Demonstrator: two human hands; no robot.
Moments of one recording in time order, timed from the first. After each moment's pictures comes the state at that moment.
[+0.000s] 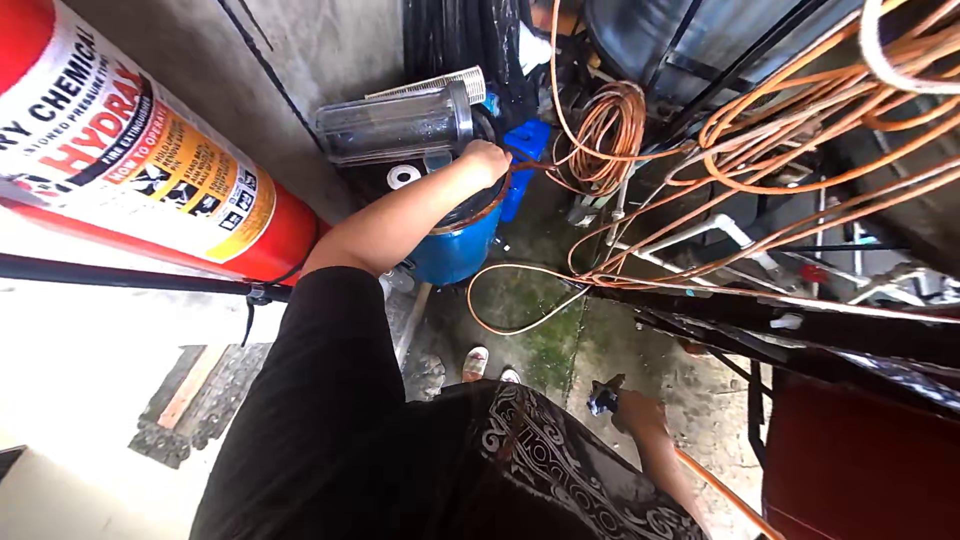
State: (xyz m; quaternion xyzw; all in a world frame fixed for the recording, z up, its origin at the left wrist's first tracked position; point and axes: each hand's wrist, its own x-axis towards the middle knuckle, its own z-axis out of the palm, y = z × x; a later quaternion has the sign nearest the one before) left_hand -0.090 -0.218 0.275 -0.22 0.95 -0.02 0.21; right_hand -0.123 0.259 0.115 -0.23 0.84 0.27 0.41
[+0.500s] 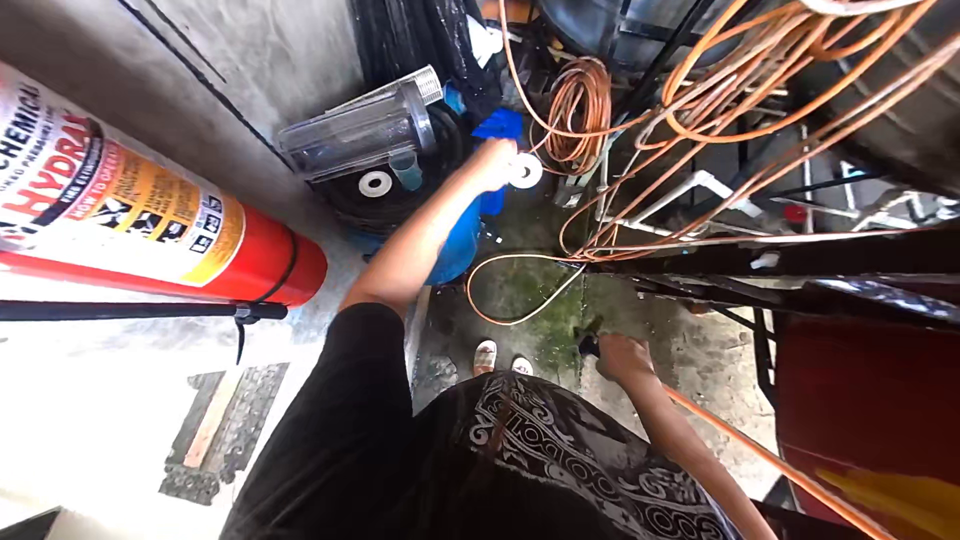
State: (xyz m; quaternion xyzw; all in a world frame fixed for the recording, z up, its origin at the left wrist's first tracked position) left_hand -0.122 -0.180 0.253 -0.15 0.95 0.27 0.00; right_hand -0.108 0.214 0.177 -0.28 0.86 0.16 0.39
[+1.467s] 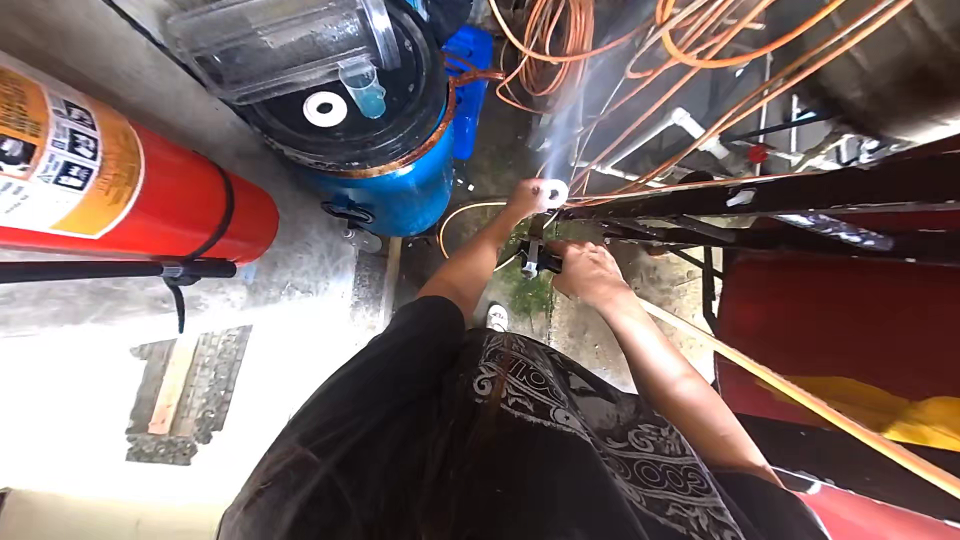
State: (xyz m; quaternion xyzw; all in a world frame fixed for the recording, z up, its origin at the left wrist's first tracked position) left_hand -0.145 -0.019 0.050 -0.27 0.62 0.73 0.00; right_hand -0.084 0.149 0.243 -0.38 0.88 0.04 0.28
